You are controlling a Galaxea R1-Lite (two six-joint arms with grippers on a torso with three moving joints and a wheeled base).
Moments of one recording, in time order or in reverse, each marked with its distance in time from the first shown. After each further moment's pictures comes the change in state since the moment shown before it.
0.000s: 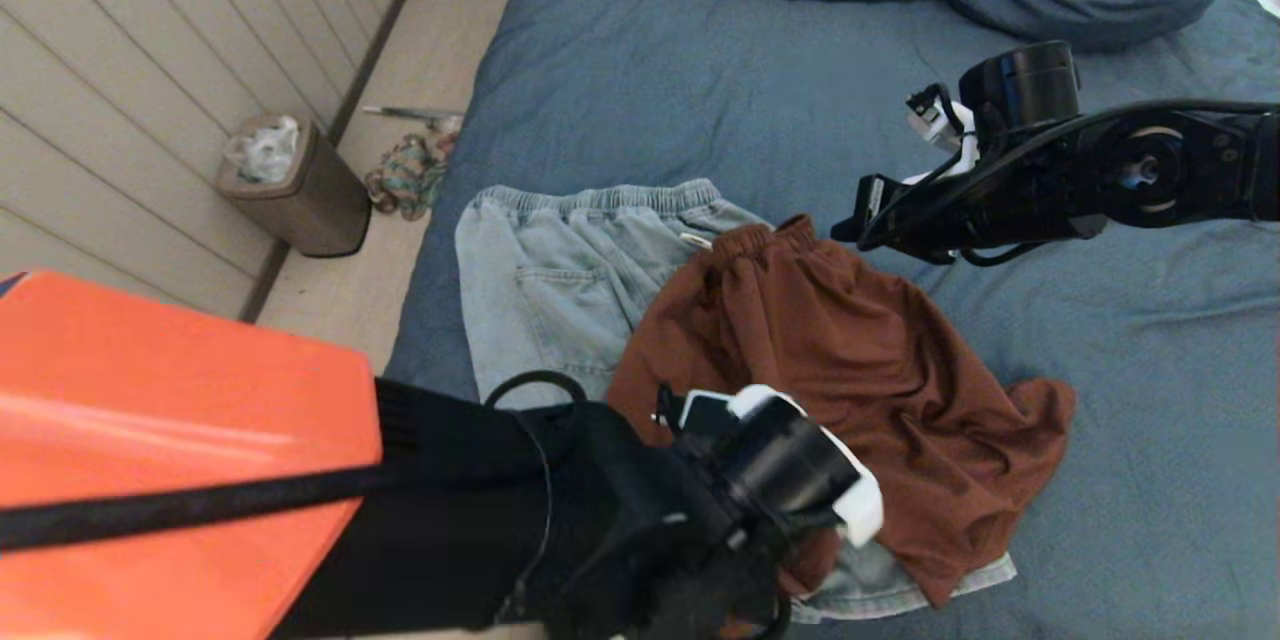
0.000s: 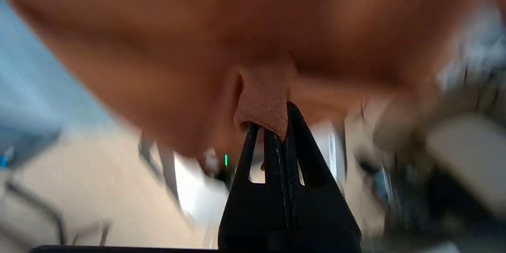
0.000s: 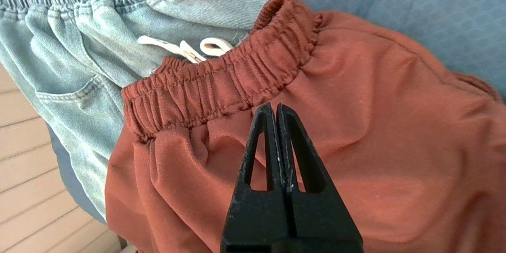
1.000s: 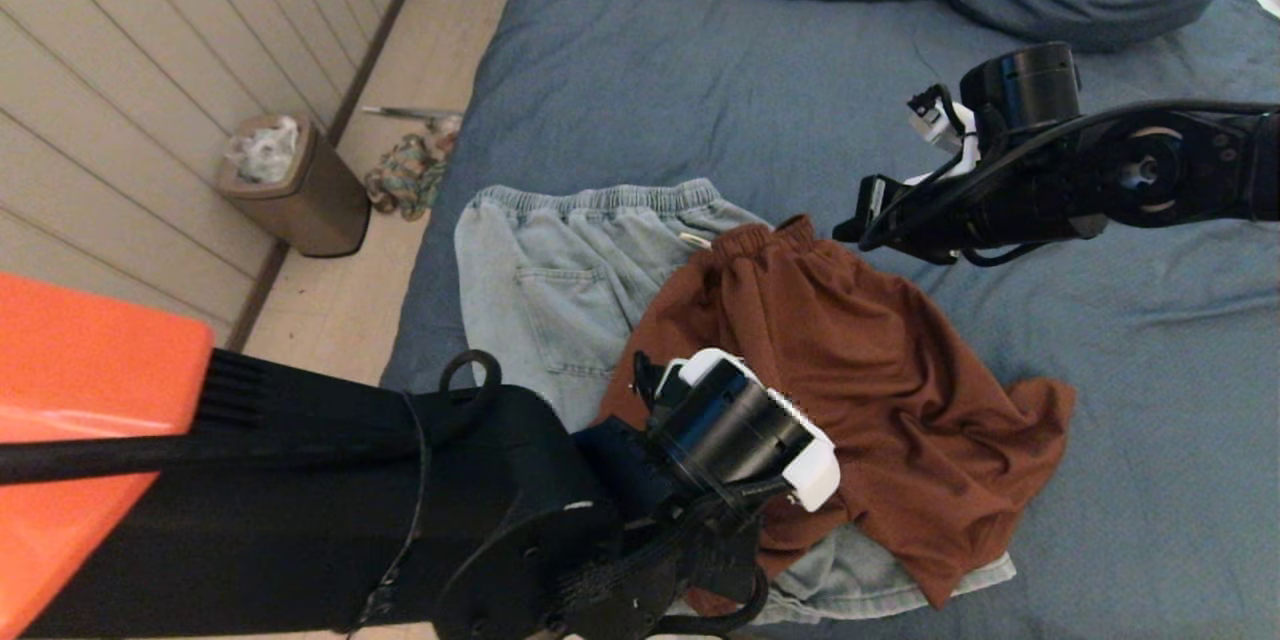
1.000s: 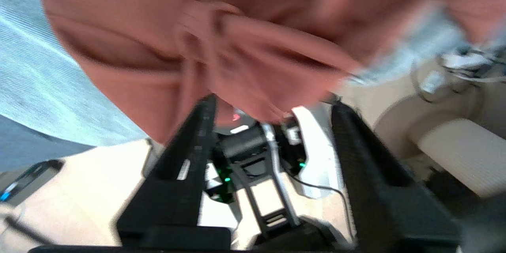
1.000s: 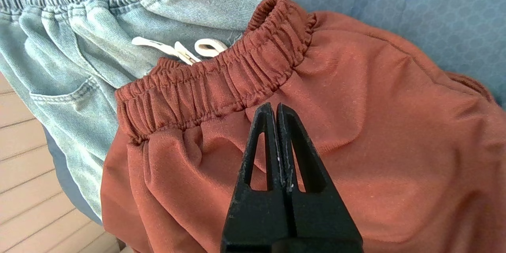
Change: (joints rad) left arm -0.010 -0.118 0.111 -0.095 -0.004 0.078; right arm -0.003 0.004 -0.003 0.003 -0.003 -0.003
